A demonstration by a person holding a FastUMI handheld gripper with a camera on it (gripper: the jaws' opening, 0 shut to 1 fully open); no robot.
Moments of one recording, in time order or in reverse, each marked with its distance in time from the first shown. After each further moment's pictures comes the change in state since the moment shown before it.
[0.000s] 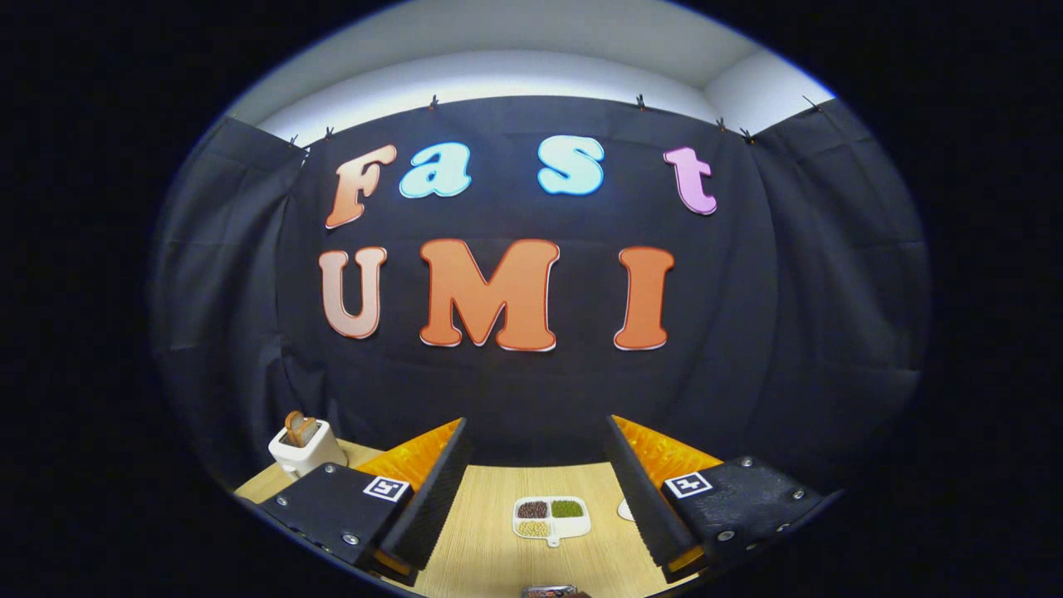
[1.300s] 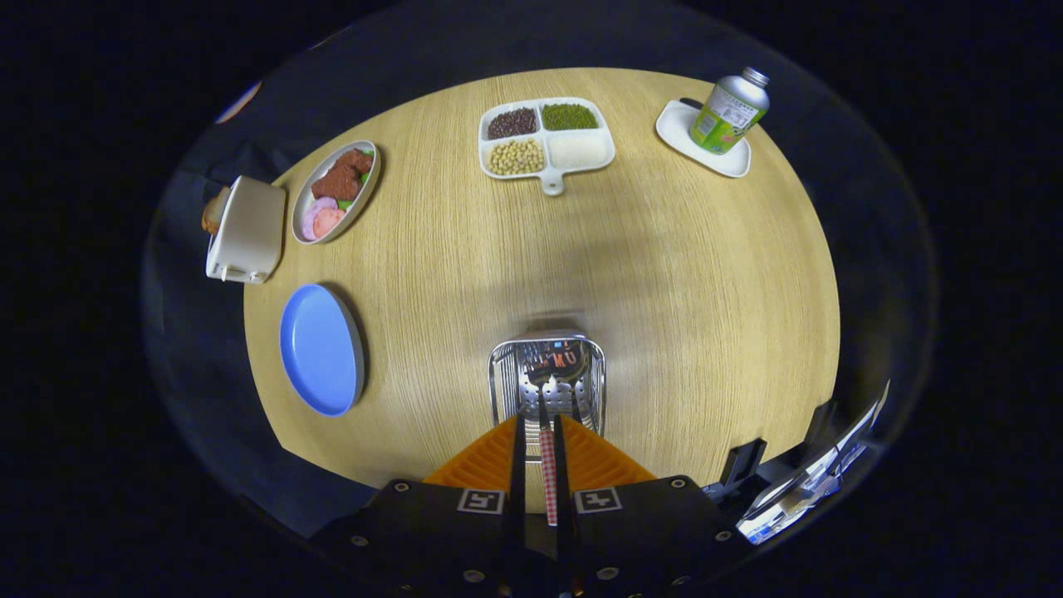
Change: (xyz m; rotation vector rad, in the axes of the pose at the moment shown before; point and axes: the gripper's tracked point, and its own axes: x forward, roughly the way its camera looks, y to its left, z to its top) arm -0.100 -0.020 -0.333 0.136 1.447 0.032
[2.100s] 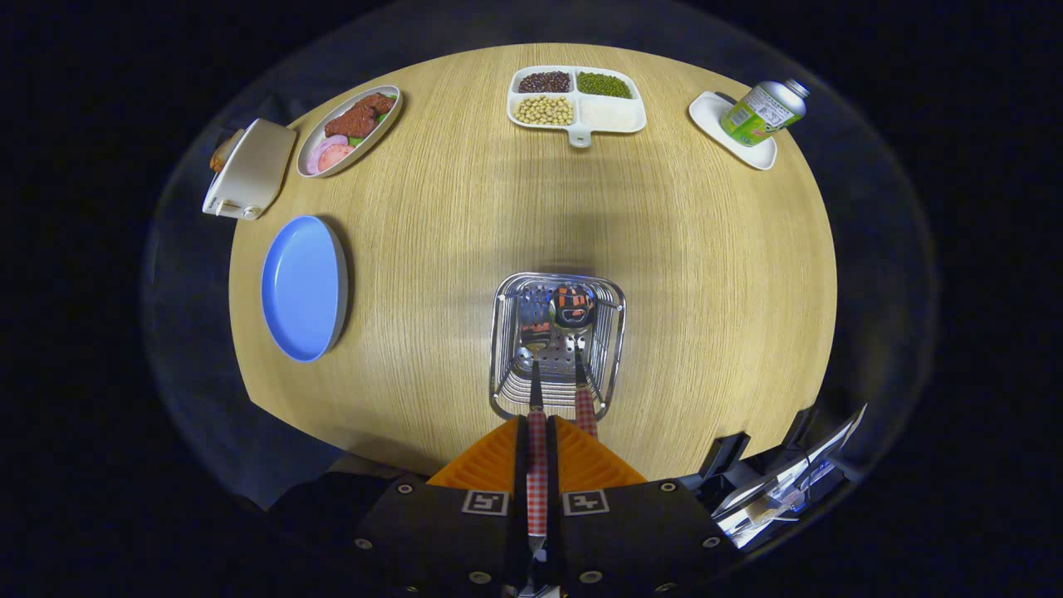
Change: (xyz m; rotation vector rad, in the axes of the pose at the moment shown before) arm 0.010 -0.004 -0.058 -0.152 0.223 -0.041
